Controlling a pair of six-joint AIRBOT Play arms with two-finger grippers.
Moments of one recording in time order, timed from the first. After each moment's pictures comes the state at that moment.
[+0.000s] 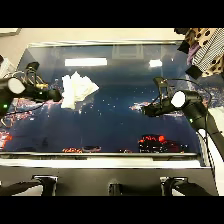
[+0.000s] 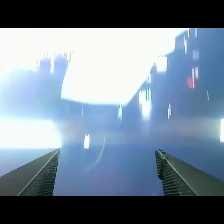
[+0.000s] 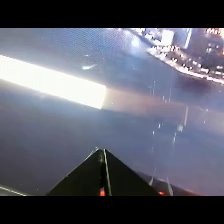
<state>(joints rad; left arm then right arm) -0.04 -1.36 1.29 1.42 -1.03 -1.57 0.19 -1.22 1.08 -1.32 1.08 1.50</state>
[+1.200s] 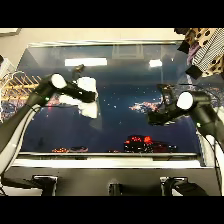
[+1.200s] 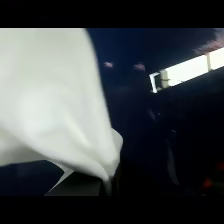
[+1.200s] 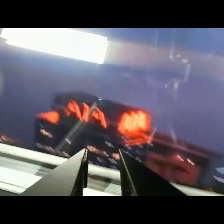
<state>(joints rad) -0.39 -1.62 1.52 1.10 -1.08 -1.49 0.19 -1.11 1.08 -1.37 1.36 1.61</state>
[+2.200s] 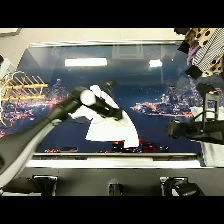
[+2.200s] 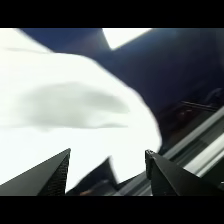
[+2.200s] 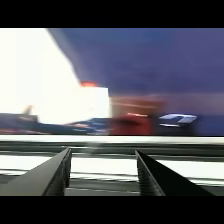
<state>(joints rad) -0.64 -1.59 1.53 1.16 -1.12 -1.71 0.19 -0.70 1.08 -1.42 1.53 1.89</state>
